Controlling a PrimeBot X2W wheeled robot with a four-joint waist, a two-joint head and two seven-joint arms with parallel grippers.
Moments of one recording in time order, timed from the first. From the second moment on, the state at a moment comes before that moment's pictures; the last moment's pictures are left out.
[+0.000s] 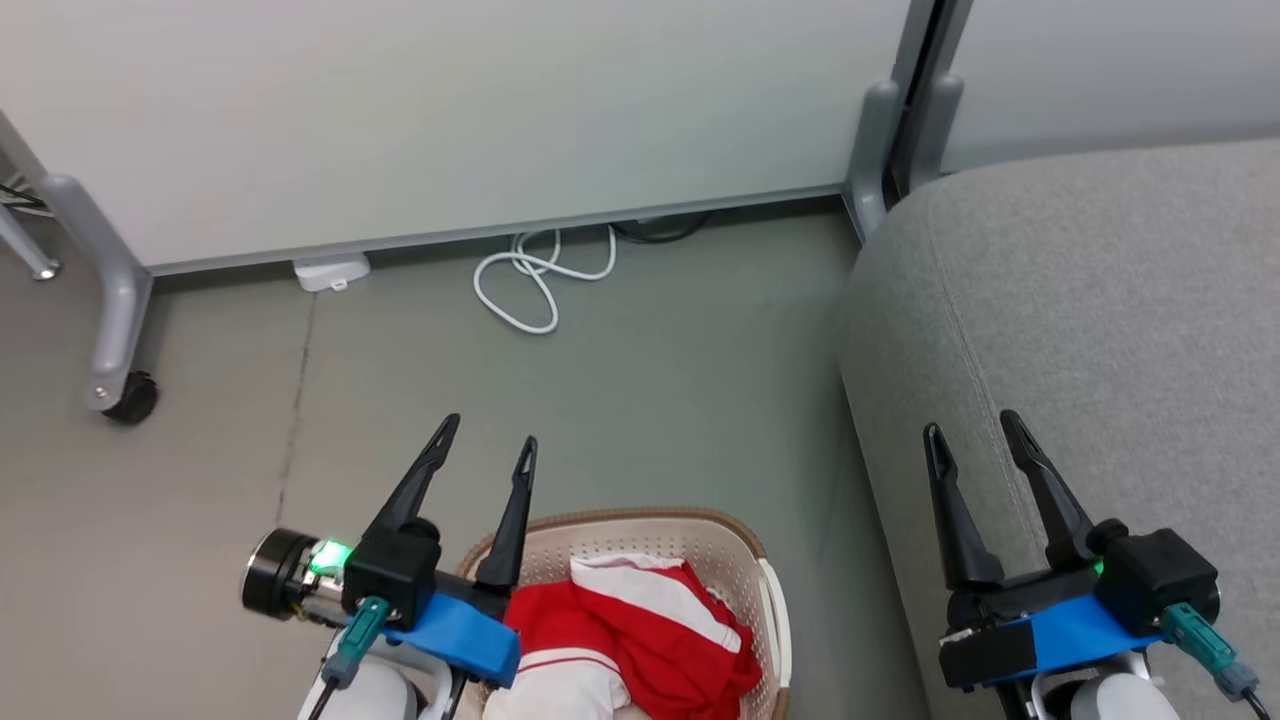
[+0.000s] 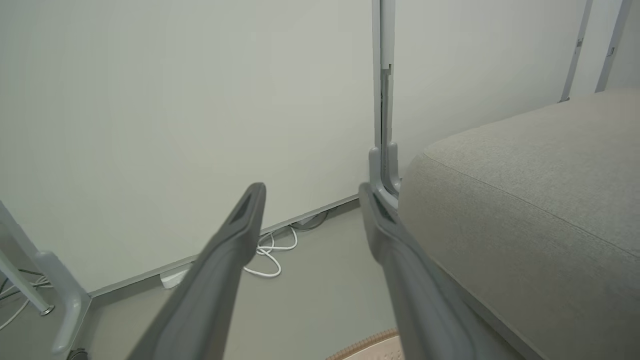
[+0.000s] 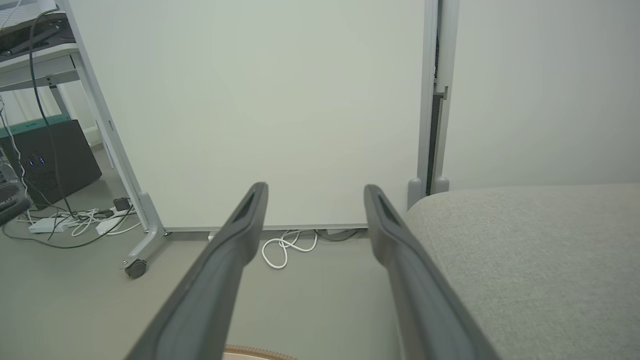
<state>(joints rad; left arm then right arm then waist) -0.16 0.09 -0.25 0.28 -0.03 -0.12 -0.26 -0.08 -0.05 0.06 0.13 0.15 0.13 -0.26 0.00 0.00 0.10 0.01</state>
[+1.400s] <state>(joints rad) -0.84 0.27 -1.10 1.04 -0.23 -0.13 -0.26 -0.34 -0.05 0.12 -0.15 0.11 0.13 -0.26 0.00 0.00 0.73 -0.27</state>
